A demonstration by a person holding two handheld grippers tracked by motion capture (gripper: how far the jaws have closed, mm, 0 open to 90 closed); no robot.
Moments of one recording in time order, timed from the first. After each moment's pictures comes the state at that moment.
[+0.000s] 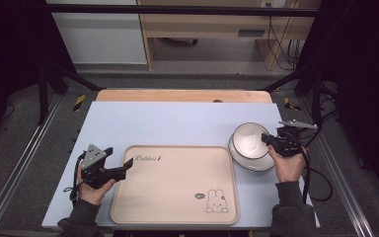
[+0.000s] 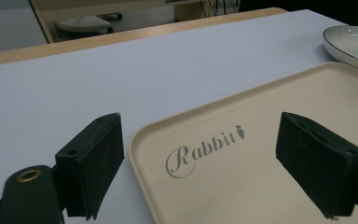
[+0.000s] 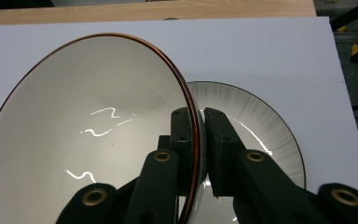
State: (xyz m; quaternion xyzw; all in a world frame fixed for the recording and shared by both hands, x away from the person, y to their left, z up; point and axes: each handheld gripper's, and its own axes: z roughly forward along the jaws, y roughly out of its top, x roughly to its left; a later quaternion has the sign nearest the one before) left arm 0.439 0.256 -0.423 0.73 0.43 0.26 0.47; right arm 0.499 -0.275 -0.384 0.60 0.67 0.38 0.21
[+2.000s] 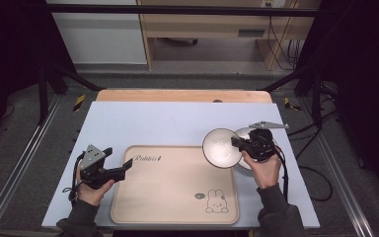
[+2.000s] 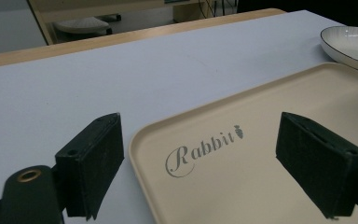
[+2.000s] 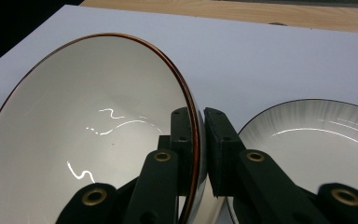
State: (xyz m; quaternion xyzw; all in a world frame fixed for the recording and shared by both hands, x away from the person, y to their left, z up) left arm 0.437 0.257 -0.421 0.73 0.43 0.26 0.47; right arm 0.484 -0.200 -0.371 0.51 0.73 0.43 0.16
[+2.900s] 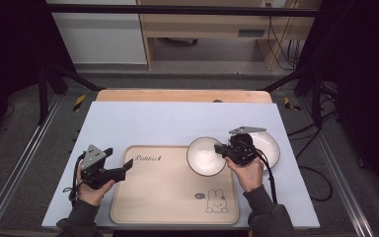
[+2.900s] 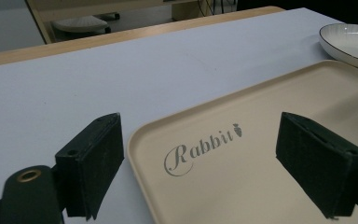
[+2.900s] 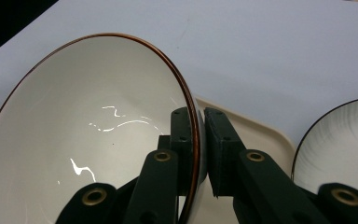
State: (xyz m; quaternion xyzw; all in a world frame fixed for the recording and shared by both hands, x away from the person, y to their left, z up) left arm 0.437 0.257 -0.421 0.73 0.43 0.26 0.47; right arm 0.487 -0.160 -0.391 0.48 0.76 0.42 0.12
